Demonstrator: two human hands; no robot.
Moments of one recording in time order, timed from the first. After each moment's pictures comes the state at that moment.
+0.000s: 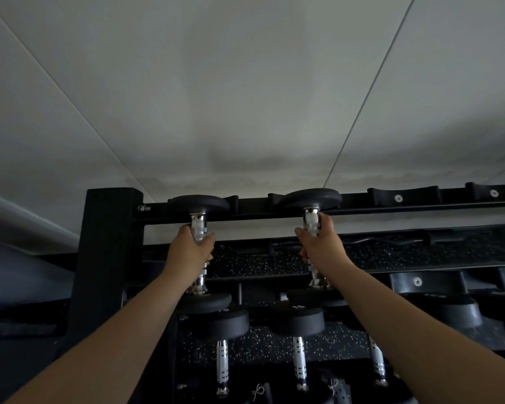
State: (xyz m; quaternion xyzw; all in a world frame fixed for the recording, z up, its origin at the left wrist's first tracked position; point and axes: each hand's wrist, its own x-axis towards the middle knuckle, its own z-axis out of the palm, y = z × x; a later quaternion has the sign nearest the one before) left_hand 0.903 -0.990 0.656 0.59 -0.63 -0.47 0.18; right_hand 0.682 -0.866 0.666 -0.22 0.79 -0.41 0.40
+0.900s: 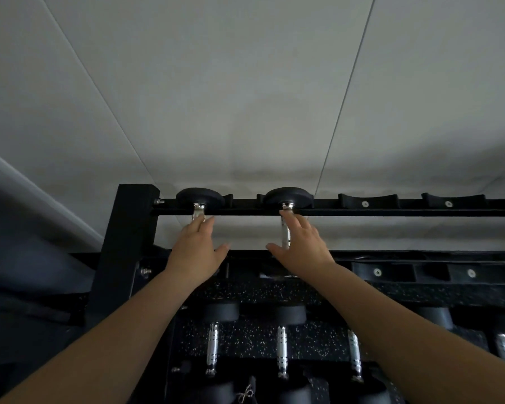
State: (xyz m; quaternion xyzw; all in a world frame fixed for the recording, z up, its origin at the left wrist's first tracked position) left_hand 0.901 -0.893 0.740 0.52 -0.83 -0.20 0.07; right_hand 0.702 -0.798 0.737 -0.52 0.80 -0.21 0.22
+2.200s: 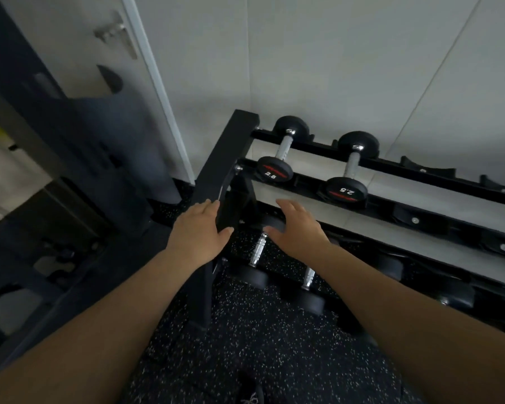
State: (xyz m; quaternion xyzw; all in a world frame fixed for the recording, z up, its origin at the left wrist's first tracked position) left_hand 1.103 -0.616 0.784 0.64 -0.75 -0.12 0.05; right_hand 0.891 -0.604 0.779 -0.68 0.67 -0.15 0.24
